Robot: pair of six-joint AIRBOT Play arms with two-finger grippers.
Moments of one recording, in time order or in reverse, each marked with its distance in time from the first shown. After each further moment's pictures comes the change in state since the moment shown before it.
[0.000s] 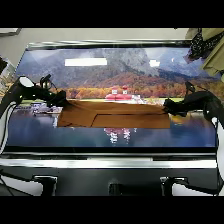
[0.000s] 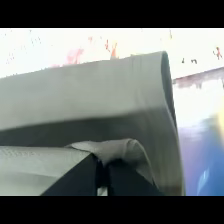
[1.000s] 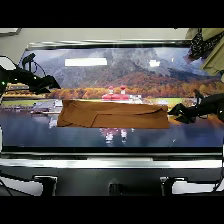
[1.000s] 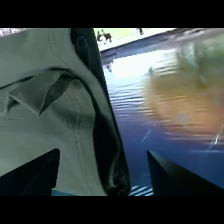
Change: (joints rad) left arm 0.027 0.039 0.302 0.191 -0.150 -0.059; right arm -0.222 -0.127 0.071 0.093 -0.259 -0.201
